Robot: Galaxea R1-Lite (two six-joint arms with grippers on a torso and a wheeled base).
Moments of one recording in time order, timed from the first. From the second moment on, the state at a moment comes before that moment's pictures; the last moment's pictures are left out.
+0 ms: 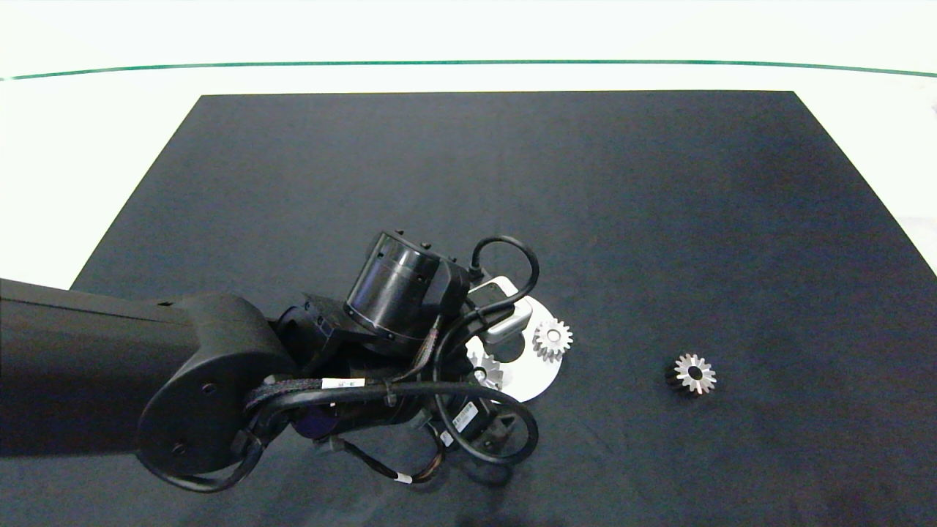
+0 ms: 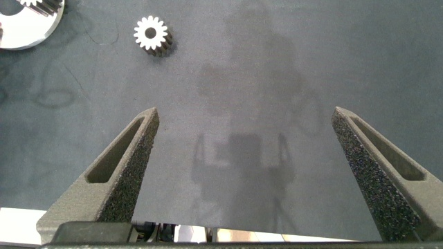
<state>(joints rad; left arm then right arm) -0.82 1.76 -1.10 0.00 0.10 0.35 0.06 0.60 -0.64 0.40 -0.01 -0.03</state>
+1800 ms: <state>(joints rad) -0.83 1.79 -1.09 -0.03 0.10 0.35 0.06 0.59 -0.65 0.40 -0.01 -0.03</state>
